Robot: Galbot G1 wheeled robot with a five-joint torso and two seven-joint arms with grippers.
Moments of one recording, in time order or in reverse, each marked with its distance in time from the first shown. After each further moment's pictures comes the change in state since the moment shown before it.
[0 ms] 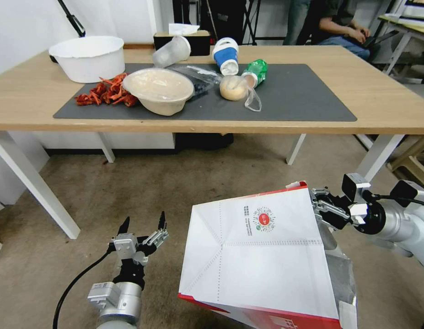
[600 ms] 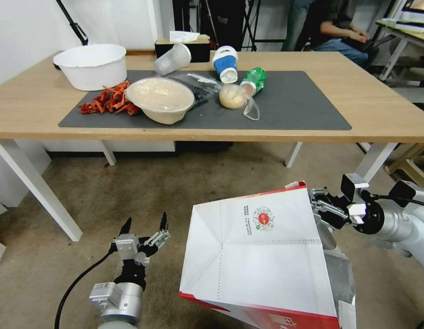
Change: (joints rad) left arm -0.003 0.002 0.003 0.010 0.002 0.002 0.008; right arm 0.007 0.004 -0.010 -0.007 -0.006 0.003 0.006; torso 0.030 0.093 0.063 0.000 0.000
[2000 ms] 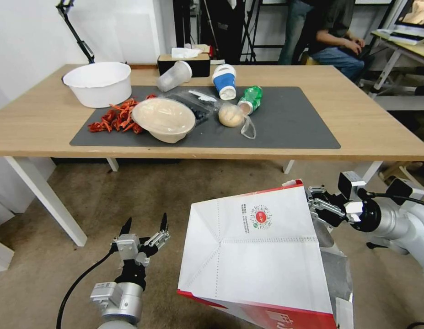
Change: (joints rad) left arm -0.004 0.002 0.002 0.009 0.011 -0.002 0.001; right arm 0.021 -0.004 -0.017 0.003 -0.002 0.002 0.012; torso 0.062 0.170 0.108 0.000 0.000
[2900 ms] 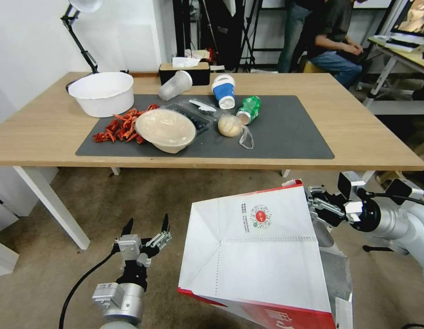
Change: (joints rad) left arm 0.001 -0.003 0.002 0.005 0.008 -0.003 0.007; right arm 0.000 -0.001 -0.002 -0.003 0.002 0.000 0.002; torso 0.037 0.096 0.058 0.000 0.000
